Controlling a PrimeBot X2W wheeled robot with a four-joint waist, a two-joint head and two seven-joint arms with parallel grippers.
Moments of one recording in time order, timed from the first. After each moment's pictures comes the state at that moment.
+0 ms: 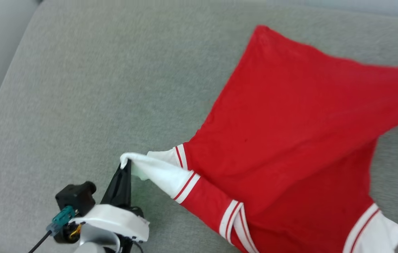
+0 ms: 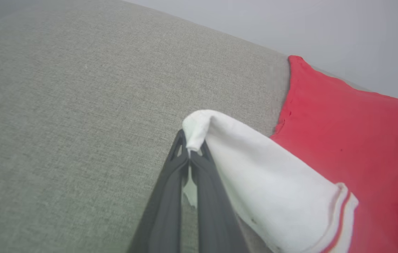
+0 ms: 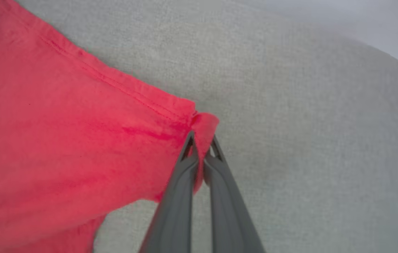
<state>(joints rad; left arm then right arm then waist) -0.12 0.32 -0.43 0.02 -0.70 0.23 -0.22 -0.75 -0.54 -0.04 0.29 0.35 0.13 1.06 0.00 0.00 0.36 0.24</state>
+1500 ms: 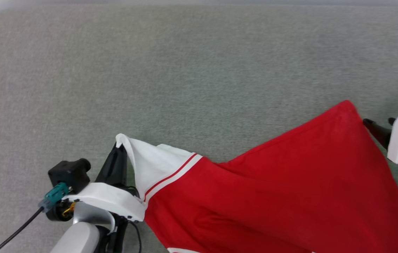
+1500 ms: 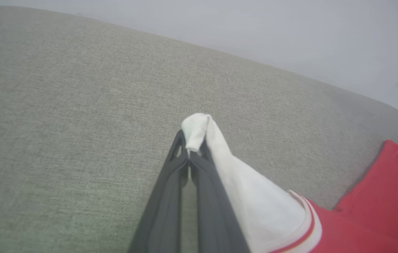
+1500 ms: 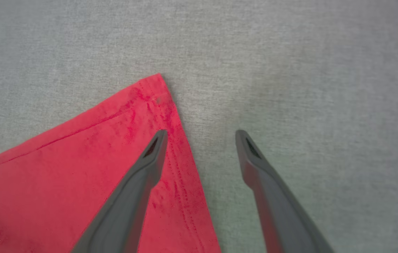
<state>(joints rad) -0.19 0.38 -0.42 -0.02 -0.72 0.25 -0.14 -0.47 -0.35 -0.09 0.20 0.43 0.13 0.85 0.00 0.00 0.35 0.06</state>
